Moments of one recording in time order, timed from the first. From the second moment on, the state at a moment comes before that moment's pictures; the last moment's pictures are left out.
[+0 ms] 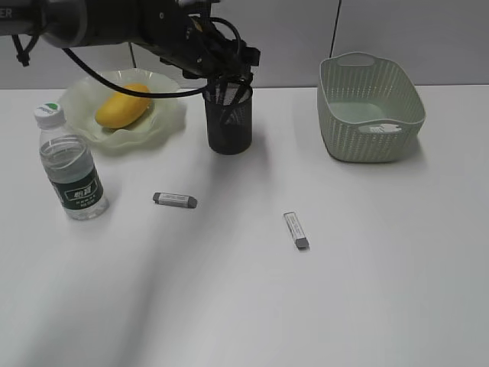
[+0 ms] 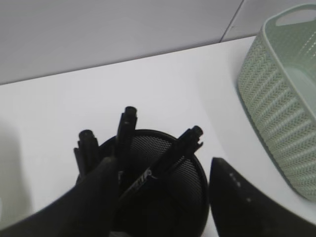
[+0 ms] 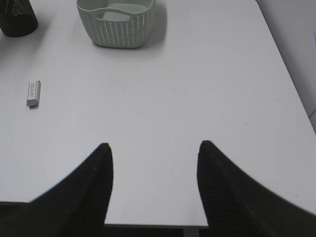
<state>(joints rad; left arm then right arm) -0.52 2.21 -1.80 -0.08 0.34 -0.15 0.05 -0.01 -0.50 0.00 1.04 -0.03</state>
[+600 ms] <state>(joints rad) -0.53 2.07 -1.80 -0.09 0.50 -0.15 0.05 -0.01 -0.50 0.00 1.04 -0.03</state>
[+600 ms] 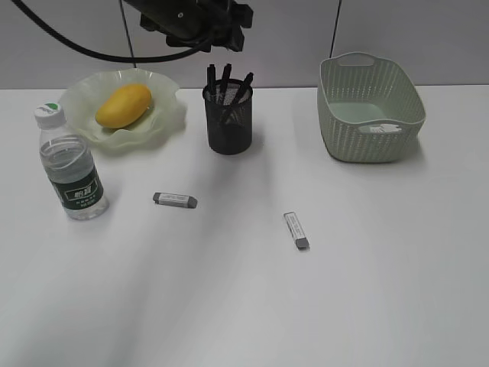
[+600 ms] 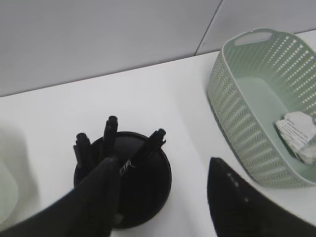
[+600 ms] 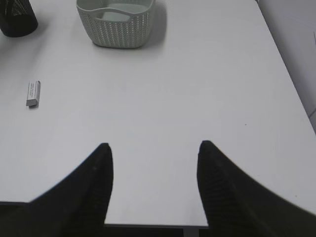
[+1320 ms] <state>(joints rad) -0.25 1.95 -1.95 -0.01 1.02 -0.15 0.05 -0.01 -0.50 0.00 1.04 -0.03</state>
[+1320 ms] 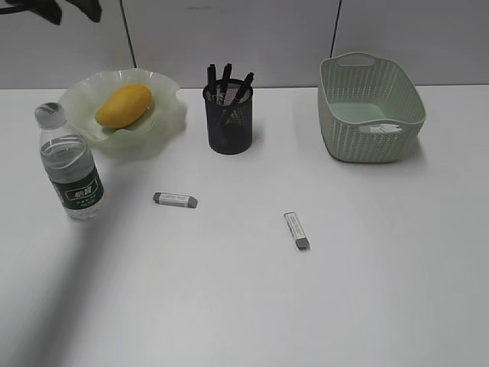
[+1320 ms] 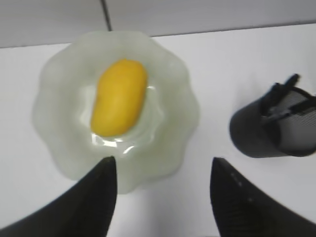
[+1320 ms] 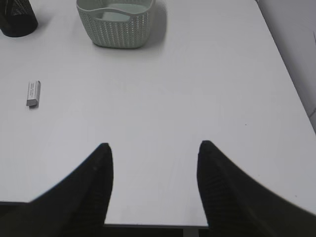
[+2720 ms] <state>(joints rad) -0.10 1.30 -1.45 0.01 1.21 -0.11 0.05 -0.01 -0.50 0.00 1.04 -0.03</state>
